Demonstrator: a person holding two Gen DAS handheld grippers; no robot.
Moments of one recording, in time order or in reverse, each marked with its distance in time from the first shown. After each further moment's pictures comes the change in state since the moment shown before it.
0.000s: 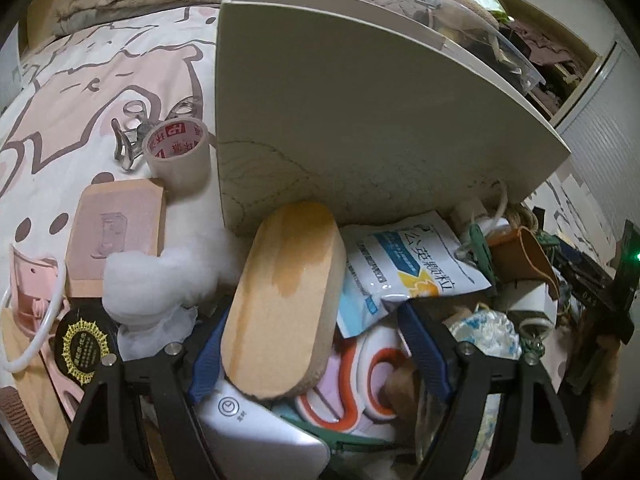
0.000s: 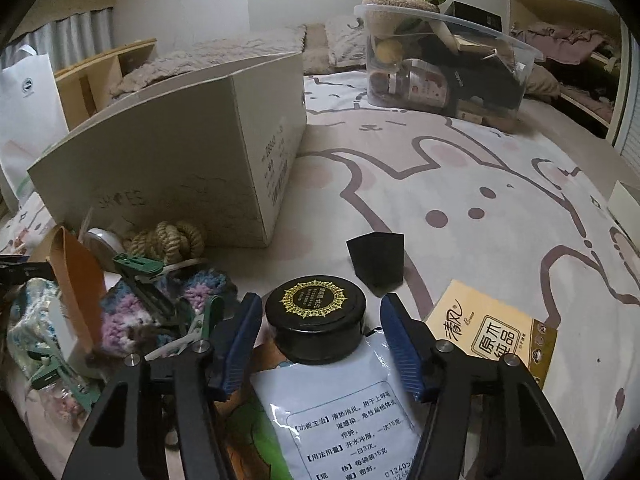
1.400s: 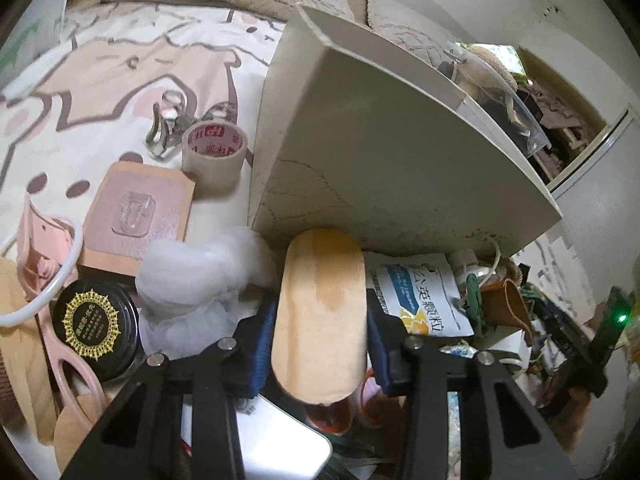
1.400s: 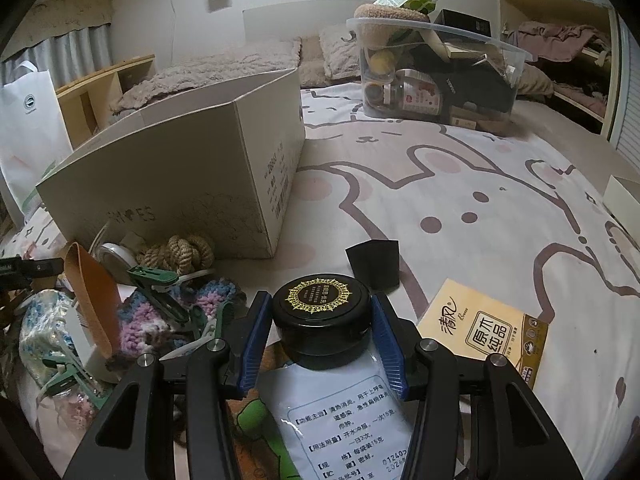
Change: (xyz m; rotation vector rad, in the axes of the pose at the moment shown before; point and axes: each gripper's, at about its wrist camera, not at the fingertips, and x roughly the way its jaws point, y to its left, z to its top) left arm -0.018 0.014 -0.007 -0.158 -0.109 -0.041; right arm -0.013 -0.003 -0.001 0.036 -0.048 0.036
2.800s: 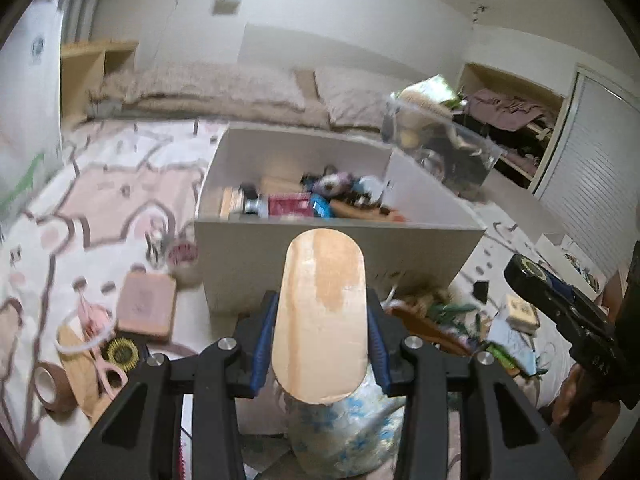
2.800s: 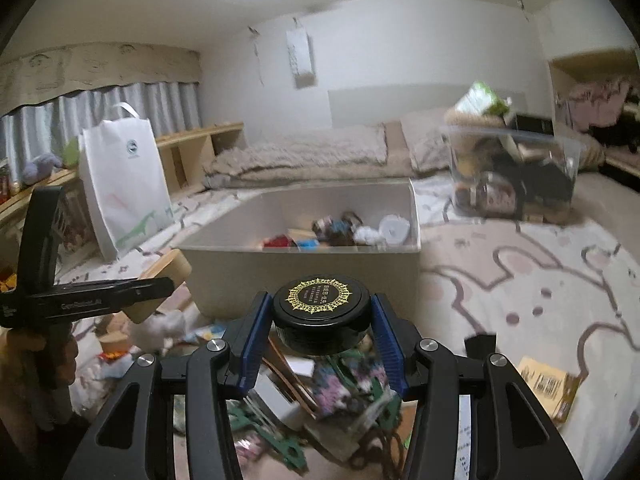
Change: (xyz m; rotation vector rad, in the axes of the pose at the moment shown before) left arm -0.082 -0.082 -0.007 0.208 -0.300 0.033; right arm -0.093 0.075 0.022 -0.090 -0.314 0.258
